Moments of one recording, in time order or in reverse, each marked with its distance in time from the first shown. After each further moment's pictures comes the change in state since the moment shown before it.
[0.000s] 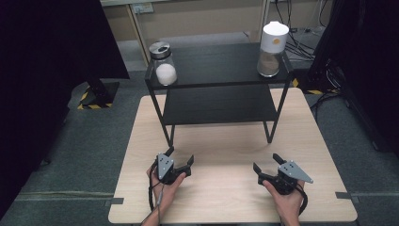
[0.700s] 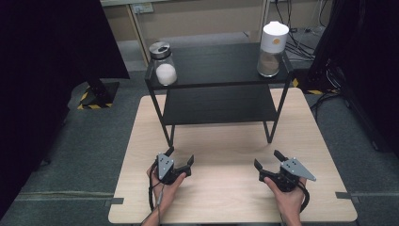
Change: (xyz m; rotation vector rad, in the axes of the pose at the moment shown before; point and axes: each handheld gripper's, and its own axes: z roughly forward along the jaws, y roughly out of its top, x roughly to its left) left arm 0.000 0.000 0.000 -0.002 0.002 0.000; right arm 0.000 0.008 -0.002 -0.027 -0.007 0.017
